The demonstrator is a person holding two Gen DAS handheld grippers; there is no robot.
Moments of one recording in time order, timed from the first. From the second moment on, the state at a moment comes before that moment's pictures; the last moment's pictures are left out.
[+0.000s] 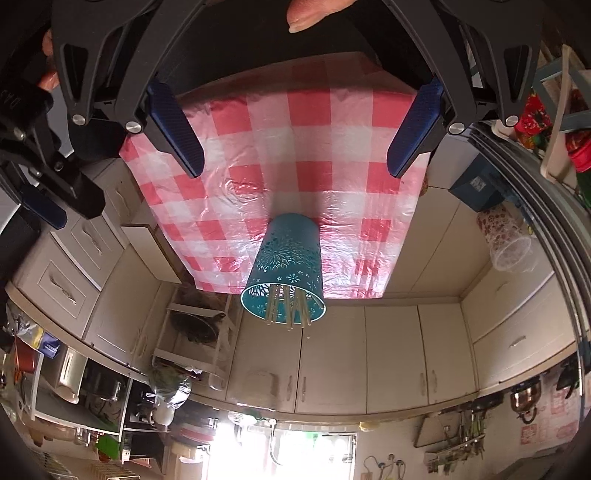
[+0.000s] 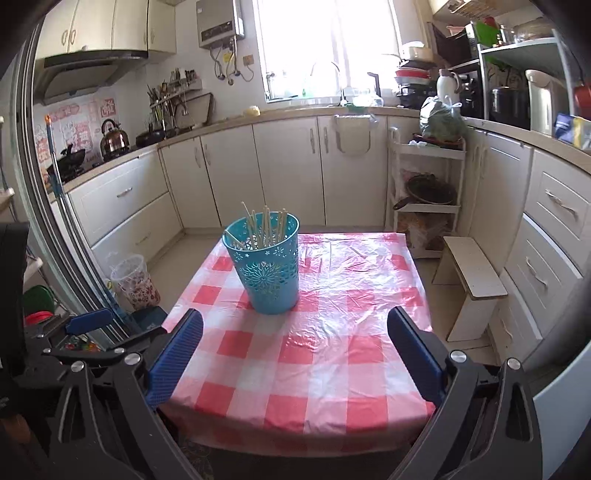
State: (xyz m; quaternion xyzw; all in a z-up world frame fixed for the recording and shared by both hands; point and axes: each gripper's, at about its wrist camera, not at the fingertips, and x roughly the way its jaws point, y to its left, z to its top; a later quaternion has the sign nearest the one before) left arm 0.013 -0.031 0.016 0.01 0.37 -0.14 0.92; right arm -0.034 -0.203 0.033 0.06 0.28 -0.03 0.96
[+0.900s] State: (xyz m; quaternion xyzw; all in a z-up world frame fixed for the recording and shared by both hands) left arm -0.075 0.012 0.059 0.00 0.31 -0.05 0.95; right arm -0.137 -0.156 0.049 0.09 0.26 -0.02 0.96
